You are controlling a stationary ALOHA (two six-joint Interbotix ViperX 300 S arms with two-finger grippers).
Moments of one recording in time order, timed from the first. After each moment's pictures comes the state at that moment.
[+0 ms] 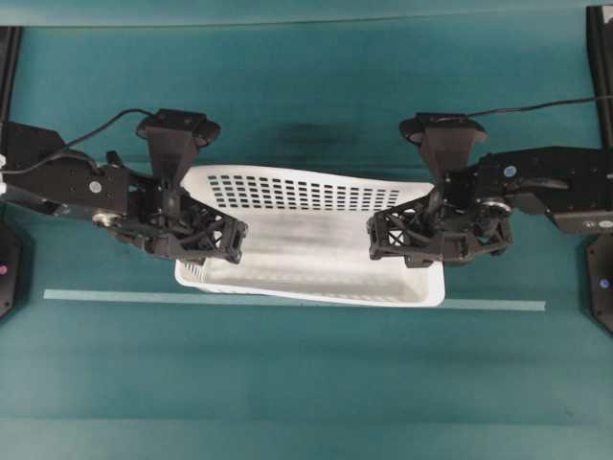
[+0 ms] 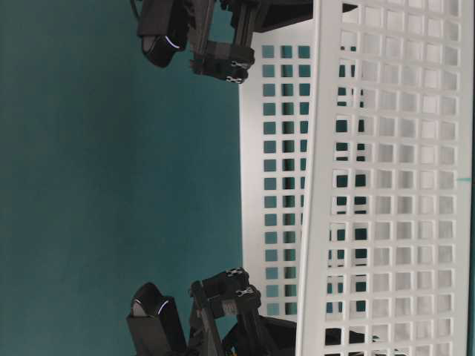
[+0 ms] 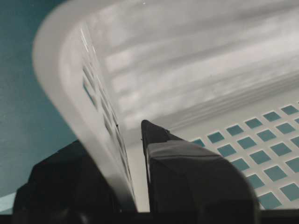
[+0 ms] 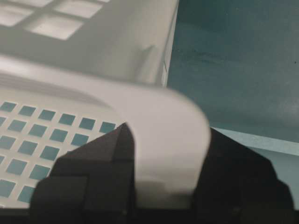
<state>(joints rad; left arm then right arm) 0.08 -0.04 0.65 0.03 0.54 -1.24 -0.10 -0.03 0.63 0.16 0.72 1.25</state>
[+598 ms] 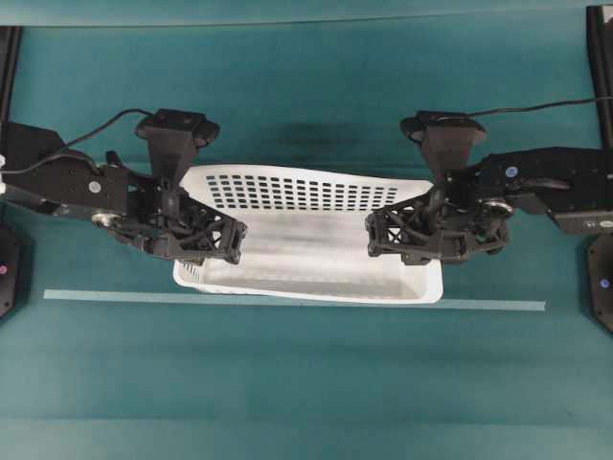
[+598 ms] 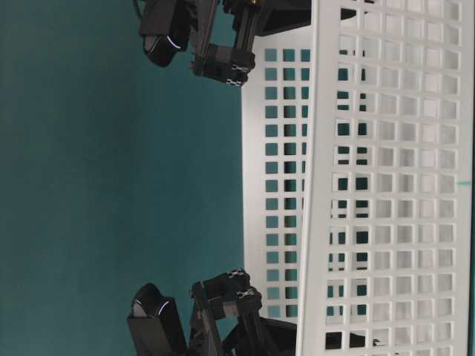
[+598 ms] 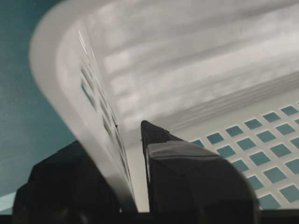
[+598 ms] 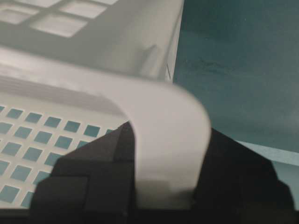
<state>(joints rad) 0.08 -0.05 0.65 0.03 0.54 -1.24 -0.10 -0.02 0.65 0.16 0.66 1.25</state>
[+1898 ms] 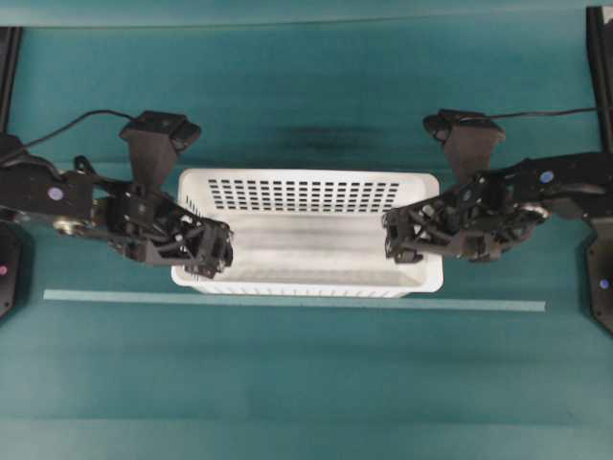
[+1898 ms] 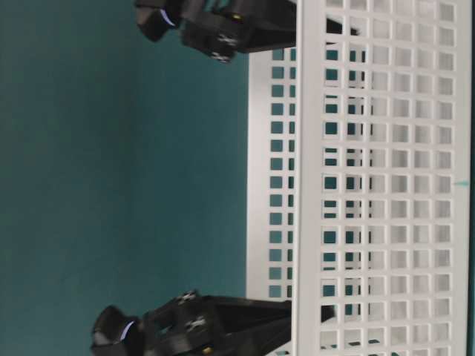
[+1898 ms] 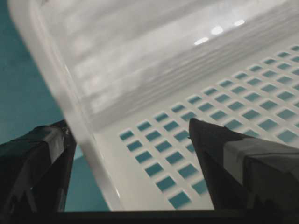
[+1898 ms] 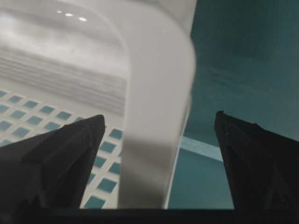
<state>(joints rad) 0.05 -0.18 0.73 0.03 0.47 -1.23 -0.13 -0.15 0.77 0.16 0.52 1.20</state>
